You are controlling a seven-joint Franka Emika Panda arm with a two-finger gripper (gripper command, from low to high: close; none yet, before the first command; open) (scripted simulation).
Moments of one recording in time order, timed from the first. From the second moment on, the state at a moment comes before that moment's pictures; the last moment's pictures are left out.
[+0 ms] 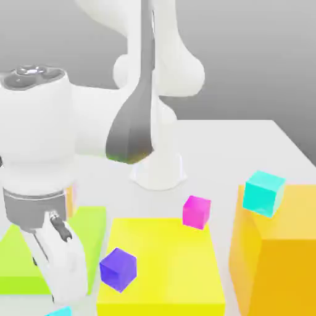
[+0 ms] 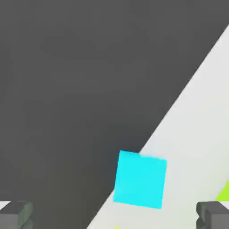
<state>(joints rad) -0.31 0.37 0.02 -2.17 -0.04 2.58 1.58</state>
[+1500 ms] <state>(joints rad) -0.15 -0.34 0.31 -2.75 0.17 2.41 1.06</state>
